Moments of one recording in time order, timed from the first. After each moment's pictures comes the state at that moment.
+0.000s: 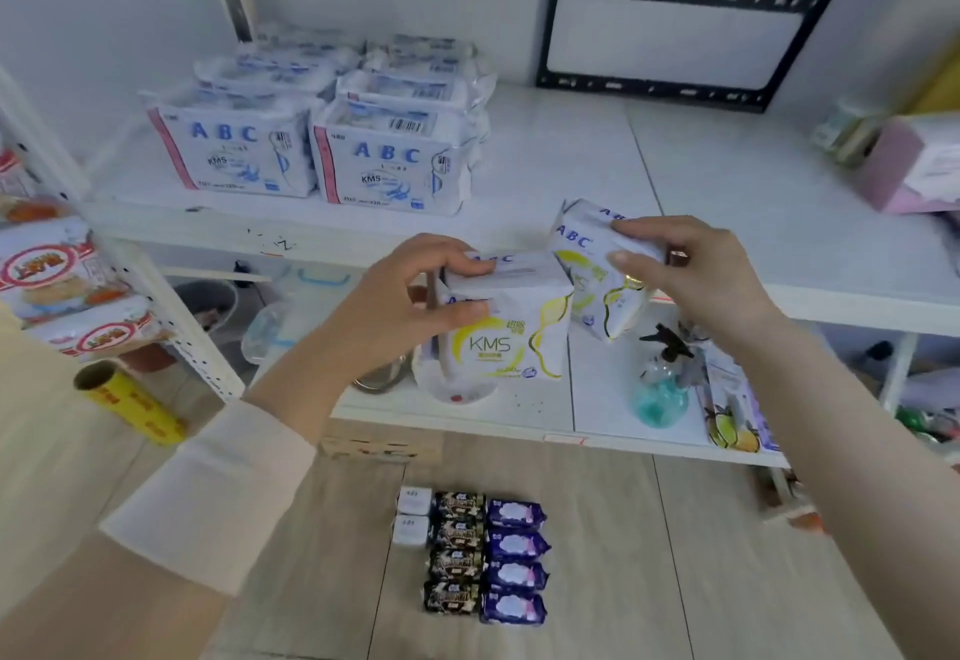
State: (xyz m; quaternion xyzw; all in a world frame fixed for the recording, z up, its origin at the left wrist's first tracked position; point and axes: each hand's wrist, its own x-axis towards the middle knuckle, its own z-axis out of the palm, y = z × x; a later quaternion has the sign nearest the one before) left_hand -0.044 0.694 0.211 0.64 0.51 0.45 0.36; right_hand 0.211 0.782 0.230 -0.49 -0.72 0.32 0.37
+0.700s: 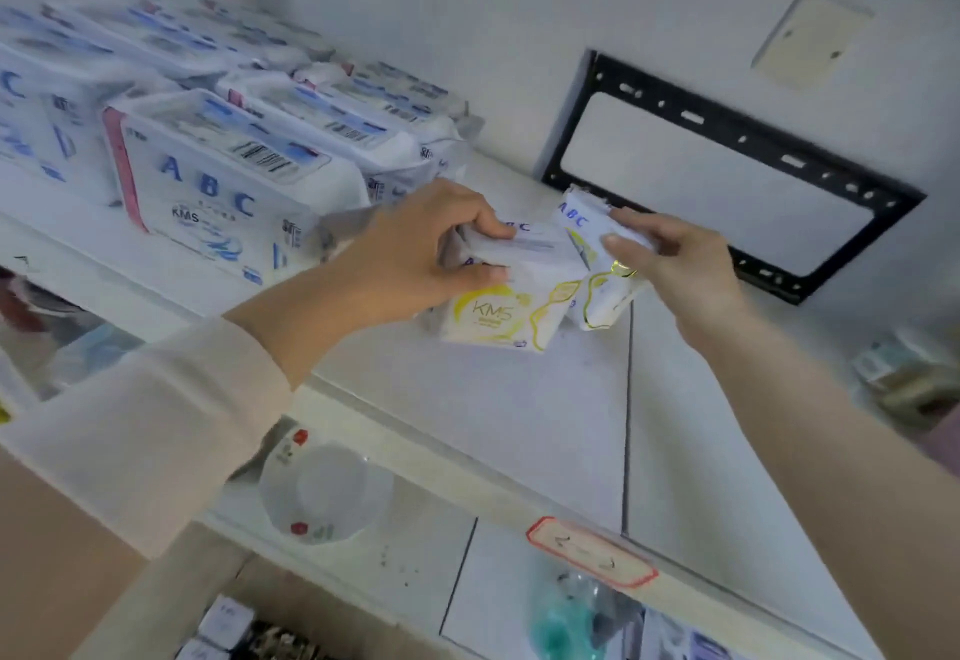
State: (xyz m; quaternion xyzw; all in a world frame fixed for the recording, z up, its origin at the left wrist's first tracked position) left_hand 0.004 0.935 0.204 0.67 0.59 0.45 0.11; right_hand 0.204 1.068 0.239 -0.41 -0.75 0.36 0.37
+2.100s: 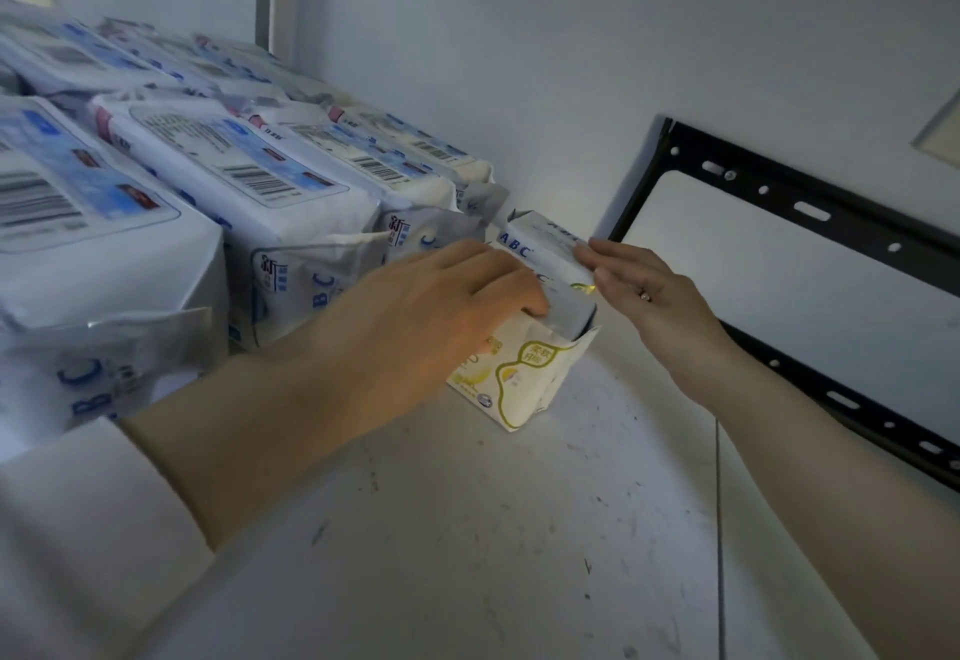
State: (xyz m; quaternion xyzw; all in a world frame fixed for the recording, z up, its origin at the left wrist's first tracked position) left_hand -0.019 1.047 0.172 0.72 0.60 0.26 -0.23; right_hand 0.127 1.223 0.203 -0.26 -0.87 0.35 0.24
